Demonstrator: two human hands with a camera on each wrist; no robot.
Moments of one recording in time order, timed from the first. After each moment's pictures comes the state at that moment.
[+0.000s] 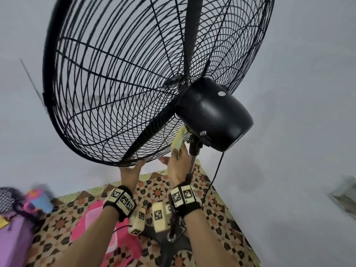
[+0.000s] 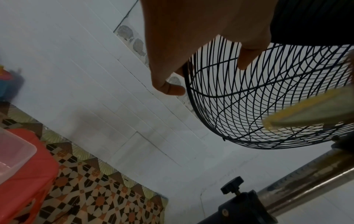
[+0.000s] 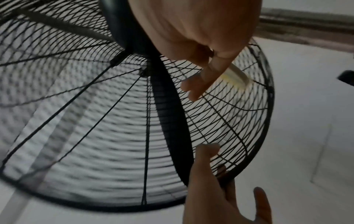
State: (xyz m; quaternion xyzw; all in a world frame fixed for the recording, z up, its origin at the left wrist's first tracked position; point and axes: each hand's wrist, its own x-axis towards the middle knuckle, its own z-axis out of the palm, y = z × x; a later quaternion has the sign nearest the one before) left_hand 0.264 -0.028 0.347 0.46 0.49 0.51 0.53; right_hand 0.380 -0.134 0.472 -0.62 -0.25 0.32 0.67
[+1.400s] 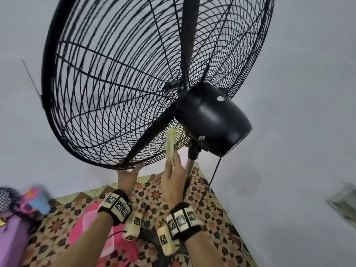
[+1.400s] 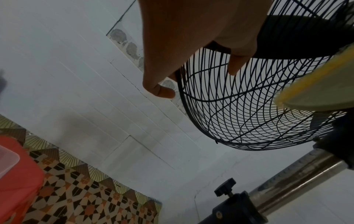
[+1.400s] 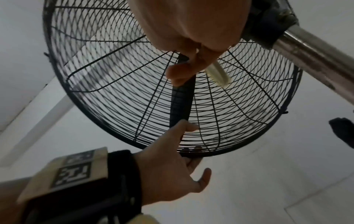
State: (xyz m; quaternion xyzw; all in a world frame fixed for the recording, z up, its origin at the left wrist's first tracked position) left_hand 0.262 -0.027 0.345 0.45 0.51 0.48 0.55; right_hand 0.360 -0.159 0.459 -0.62 -0.40 0.18 0.65
